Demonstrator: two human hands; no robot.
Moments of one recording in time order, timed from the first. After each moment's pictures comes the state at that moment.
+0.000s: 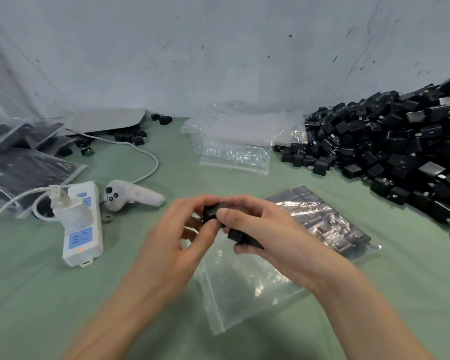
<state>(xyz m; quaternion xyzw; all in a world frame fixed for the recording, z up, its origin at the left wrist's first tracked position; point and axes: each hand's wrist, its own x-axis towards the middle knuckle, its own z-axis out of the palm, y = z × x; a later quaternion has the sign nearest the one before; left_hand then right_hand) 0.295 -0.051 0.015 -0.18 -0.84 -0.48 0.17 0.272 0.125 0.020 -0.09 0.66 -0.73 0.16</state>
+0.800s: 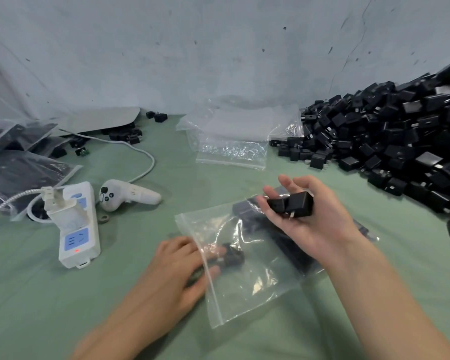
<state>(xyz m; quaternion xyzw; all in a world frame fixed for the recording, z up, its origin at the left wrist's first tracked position) 0.299 -0.078 -0.032 -0.28 -0.93 -0.21 0.07 0.245 0.172 0.008 0.17 0.30 -0.94 0.06</state>
